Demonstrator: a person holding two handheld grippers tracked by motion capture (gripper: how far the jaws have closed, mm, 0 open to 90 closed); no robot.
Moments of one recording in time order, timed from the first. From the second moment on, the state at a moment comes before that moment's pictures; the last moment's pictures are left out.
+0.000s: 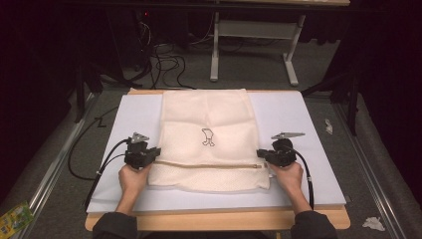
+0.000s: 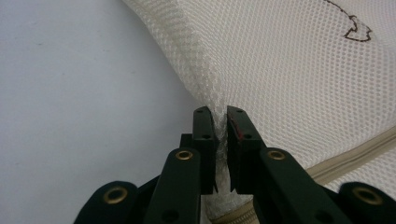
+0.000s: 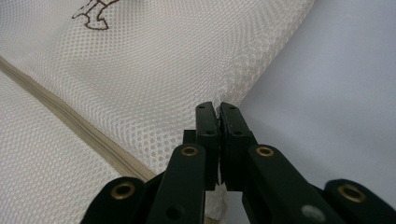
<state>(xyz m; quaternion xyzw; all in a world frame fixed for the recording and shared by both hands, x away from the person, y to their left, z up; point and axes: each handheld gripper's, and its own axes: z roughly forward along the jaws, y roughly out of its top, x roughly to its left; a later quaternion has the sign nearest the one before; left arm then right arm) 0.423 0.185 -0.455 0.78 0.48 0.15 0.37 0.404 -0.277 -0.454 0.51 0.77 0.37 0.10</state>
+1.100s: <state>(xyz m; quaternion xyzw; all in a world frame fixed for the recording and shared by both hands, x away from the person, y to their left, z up) 0.405 0.187 -0.461 0.77 0.46 0.18 0.41 0.398 -0.287 -0.458 0.54 0.73 0.40 0.11</state>
